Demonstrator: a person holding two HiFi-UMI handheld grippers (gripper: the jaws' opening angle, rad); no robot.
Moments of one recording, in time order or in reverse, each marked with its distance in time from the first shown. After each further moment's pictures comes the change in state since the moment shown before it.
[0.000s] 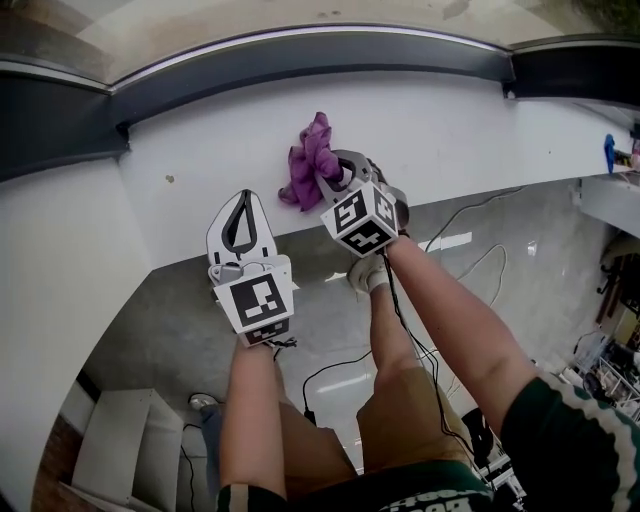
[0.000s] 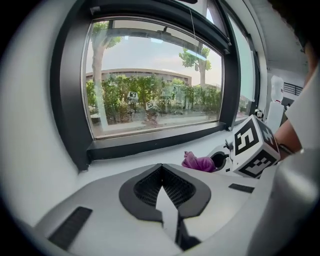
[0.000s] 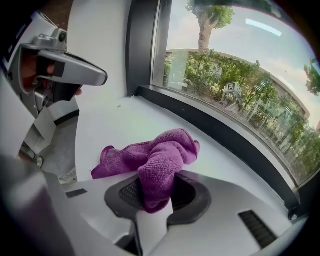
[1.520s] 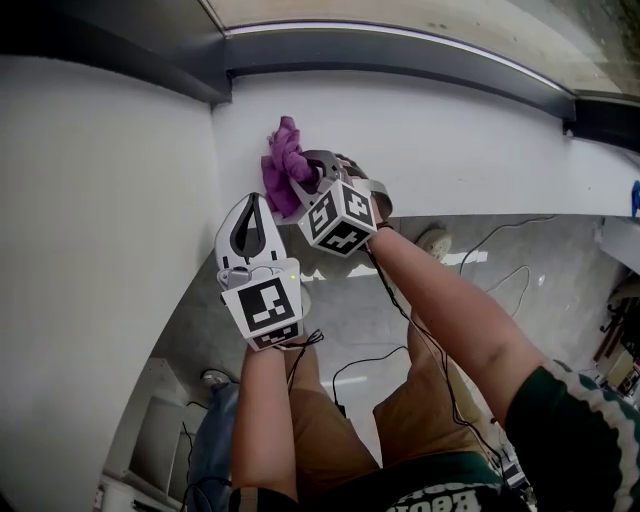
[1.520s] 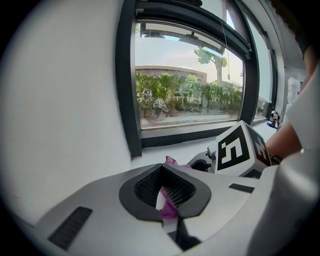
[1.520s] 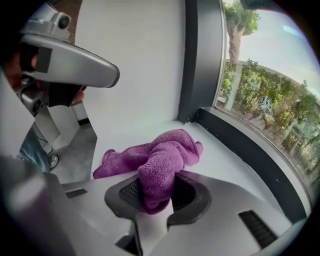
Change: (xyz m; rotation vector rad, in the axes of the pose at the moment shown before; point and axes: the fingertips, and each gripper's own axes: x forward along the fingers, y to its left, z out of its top) left arm -0.073 0.154 -0.041 -0.084 0.034 0.152; right arm 0.076 0.174 0.162 -0.210 -0.114 0.232
